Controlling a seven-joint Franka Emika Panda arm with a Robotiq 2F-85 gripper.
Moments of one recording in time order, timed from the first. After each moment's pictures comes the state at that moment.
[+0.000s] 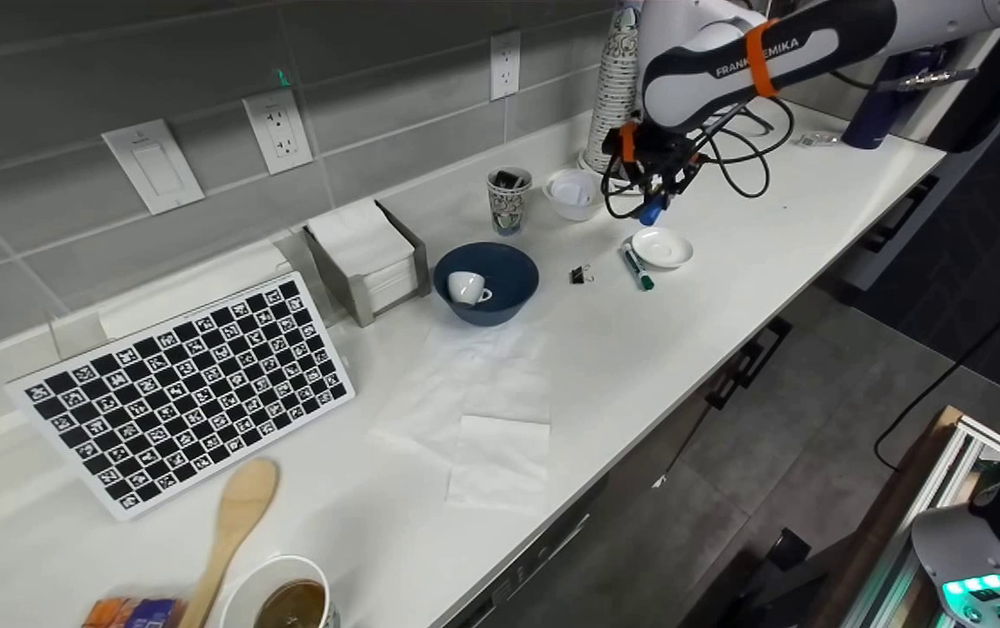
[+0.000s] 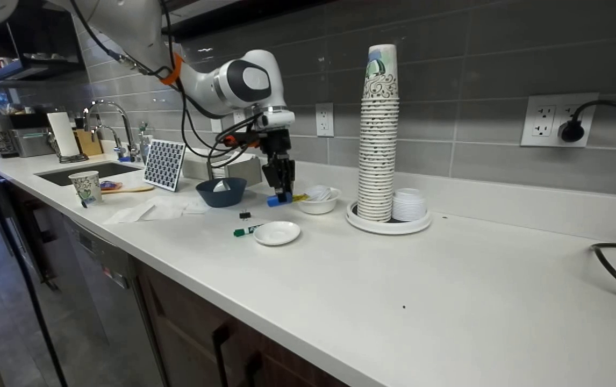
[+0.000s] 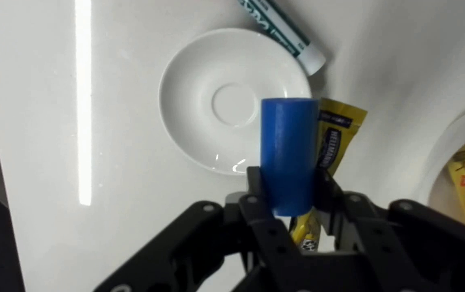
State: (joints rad) arm 0.05 0.46 -0.17 -1.67 -0.20 2.08 1.31
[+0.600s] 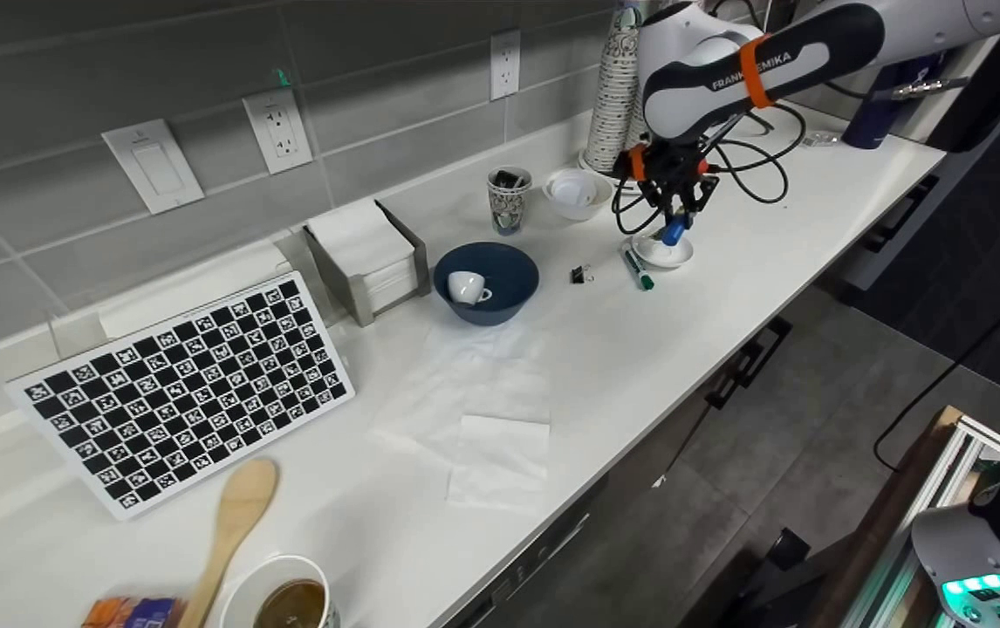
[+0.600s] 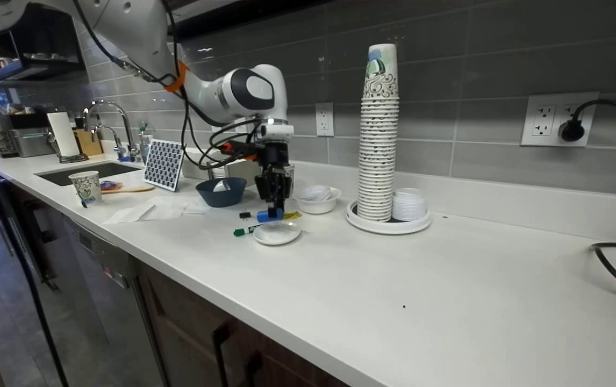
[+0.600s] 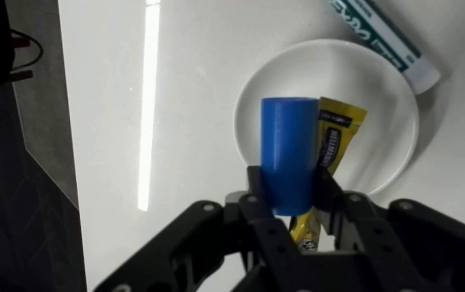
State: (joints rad) arm 0.04 0.48 -0.18 -1.68 -0.20 1.93 1.31
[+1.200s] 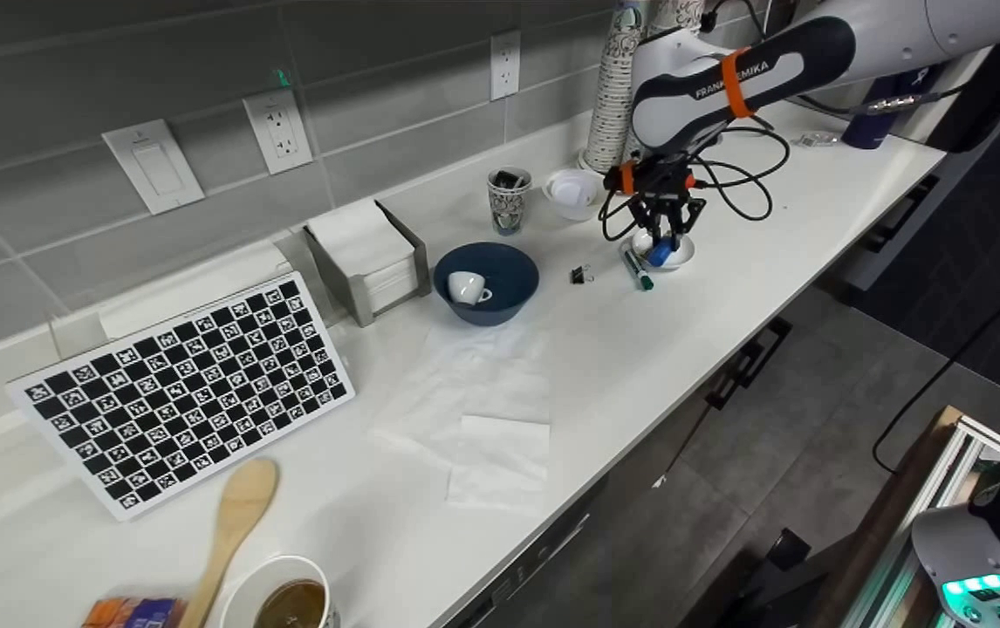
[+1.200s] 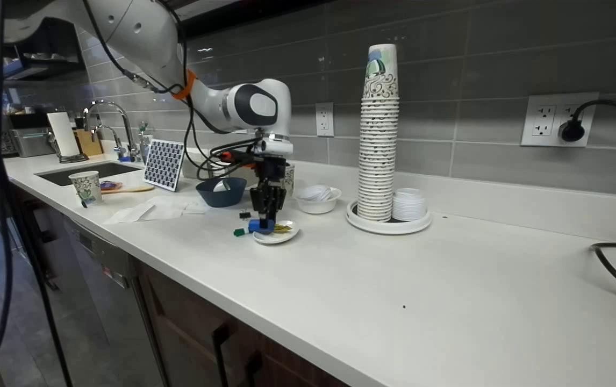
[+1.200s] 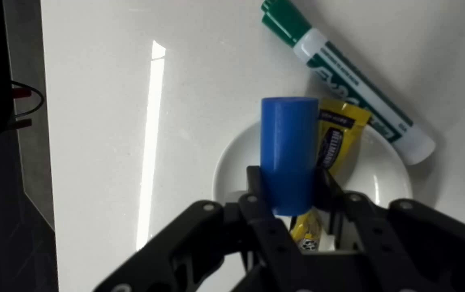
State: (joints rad) arm 0.02 0.54 -0.15 -1.66 -0.07 1.93 1.28
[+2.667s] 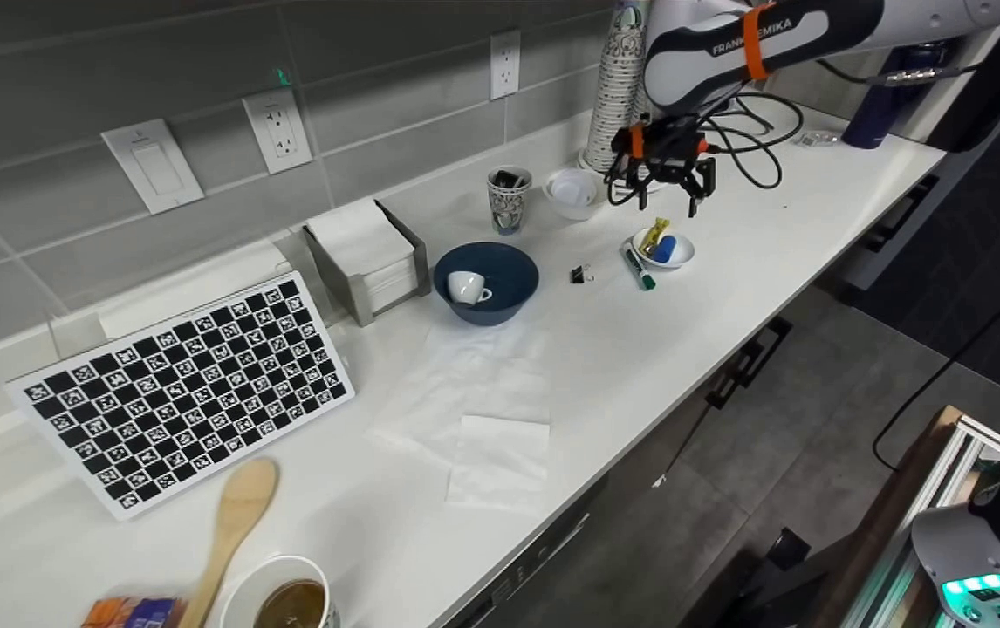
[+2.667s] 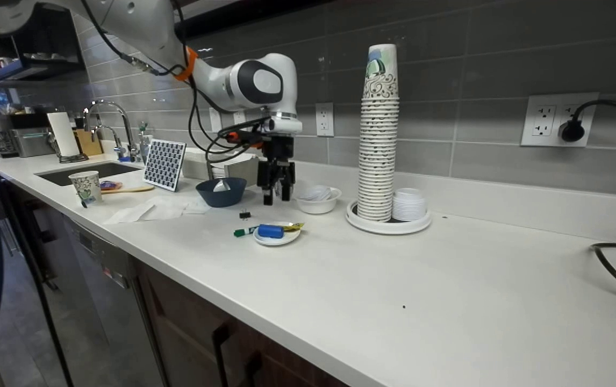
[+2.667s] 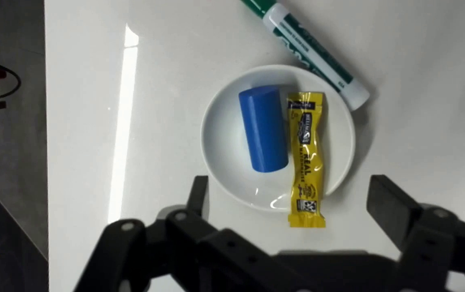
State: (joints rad) arm -0.01 0.49 -0.16 -1.60 -0.06 1.91 1.21
